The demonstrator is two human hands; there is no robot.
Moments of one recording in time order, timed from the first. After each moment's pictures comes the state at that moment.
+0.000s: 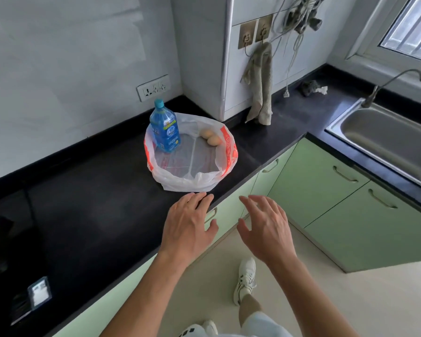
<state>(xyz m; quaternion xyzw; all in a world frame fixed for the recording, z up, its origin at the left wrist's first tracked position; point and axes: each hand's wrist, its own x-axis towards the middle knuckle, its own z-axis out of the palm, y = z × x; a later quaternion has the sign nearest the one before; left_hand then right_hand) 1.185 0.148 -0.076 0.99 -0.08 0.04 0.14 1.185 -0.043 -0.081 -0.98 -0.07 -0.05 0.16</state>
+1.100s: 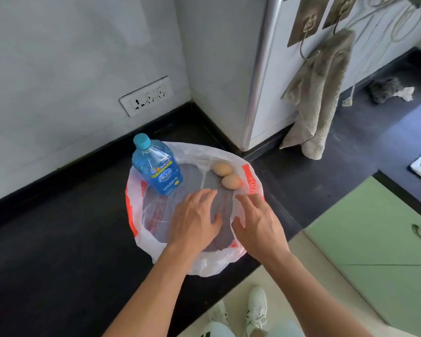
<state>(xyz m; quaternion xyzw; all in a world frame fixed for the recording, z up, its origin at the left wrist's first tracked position) 1.475 0.169 -0.166 0.99 0.00 -0.03 0.17 1.484 0.001 -0.177 -0.96 -0.11 0.08 0.23</state>
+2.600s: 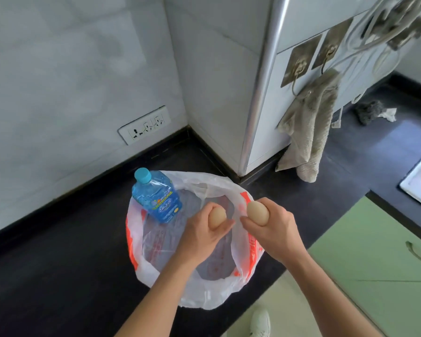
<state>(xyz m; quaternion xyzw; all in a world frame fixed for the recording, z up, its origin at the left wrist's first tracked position) 1.513 0.172 -0.150 0.88 0.04 -0.07 0.47 1.528 -0.012 -0.119 -0.88 0.01 0.08 0.47</state>
